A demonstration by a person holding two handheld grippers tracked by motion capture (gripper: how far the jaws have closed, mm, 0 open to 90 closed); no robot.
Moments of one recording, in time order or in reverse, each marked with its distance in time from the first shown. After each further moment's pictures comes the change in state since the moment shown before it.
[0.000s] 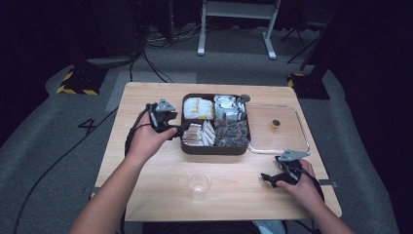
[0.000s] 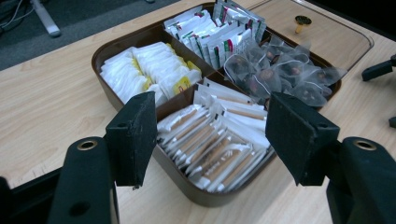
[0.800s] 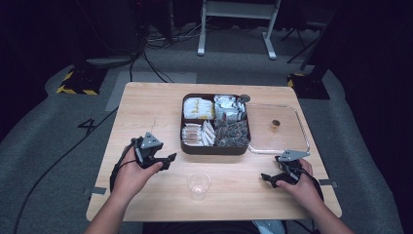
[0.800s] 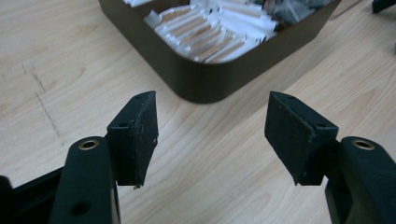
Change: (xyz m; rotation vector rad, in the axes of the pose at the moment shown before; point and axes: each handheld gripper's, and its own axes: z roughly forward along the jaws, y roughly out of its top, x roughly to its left) left arm -0.025 -0.088 -0.035 0.056 0.030 -0.043; right arm 0.000 0.000 0.000 0.001 0.006 -0.006
